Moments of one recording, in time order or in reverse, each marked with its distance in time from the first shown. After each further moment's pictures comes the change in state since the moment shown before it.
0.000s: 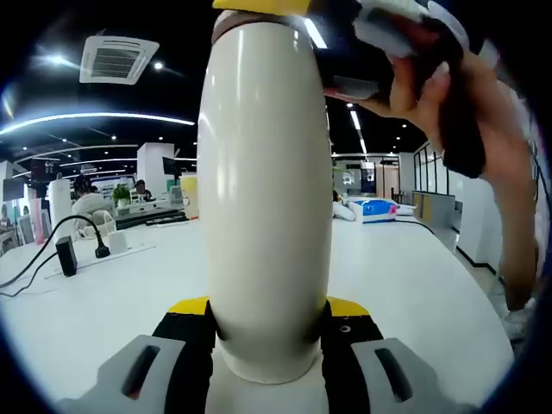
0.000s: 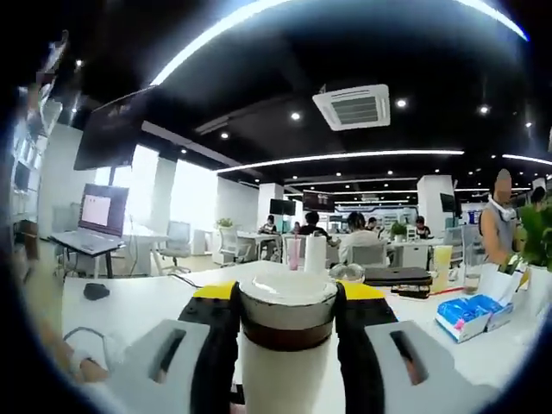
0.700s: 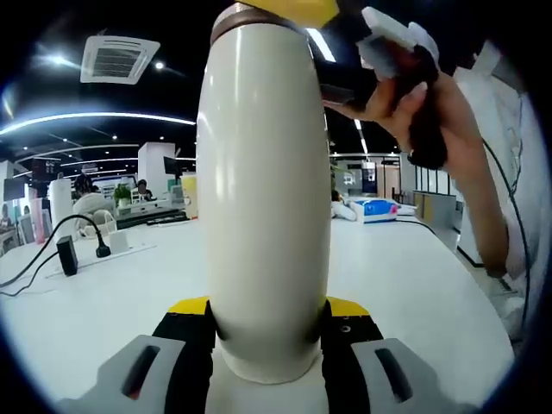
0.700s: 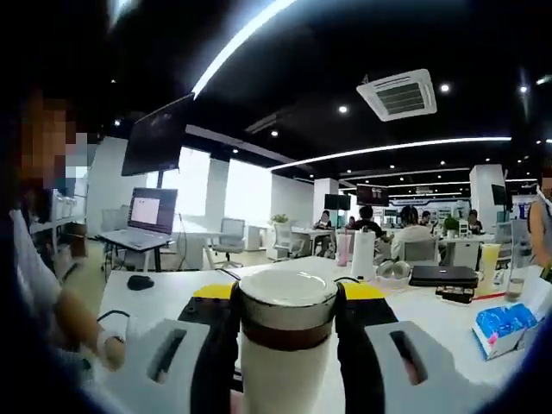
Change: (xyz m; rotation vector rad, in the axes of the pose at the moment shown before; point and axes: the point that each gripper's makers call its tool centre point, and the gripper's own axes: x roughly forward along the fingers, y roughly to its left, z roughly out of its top) left arm 0.002 -0.004 0.000 -0.002 0.001 0.004; right arm 0.007 -0.002 -0.002 0.021 0.020 0.278
